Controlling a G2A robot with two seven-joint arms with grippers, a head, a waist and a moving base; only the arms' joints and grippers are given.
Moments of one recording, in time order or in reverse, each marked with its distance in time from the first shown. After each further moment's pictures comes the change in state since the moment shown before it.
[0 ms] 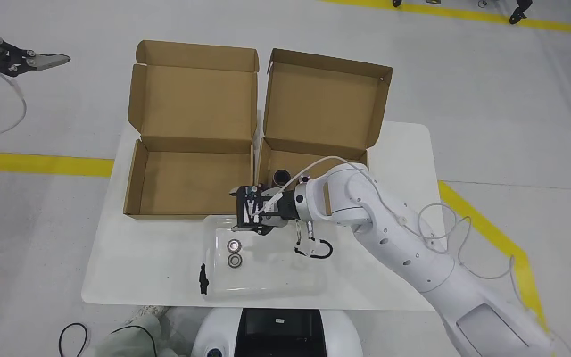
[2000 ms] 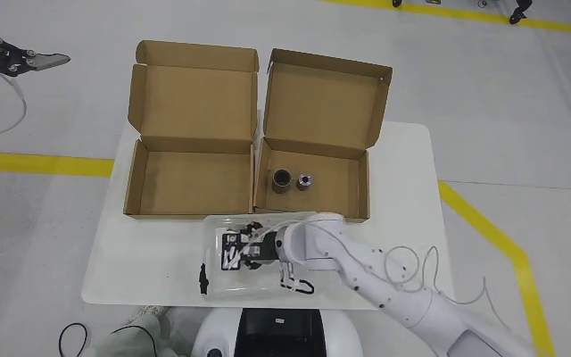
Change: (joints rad) left arm 0.000 0.000 0.000 0.000 0.000 0.000 0.000; right arm -0.159 -0.020 -0.150 -0.018 -0.283 0.186 -0.019
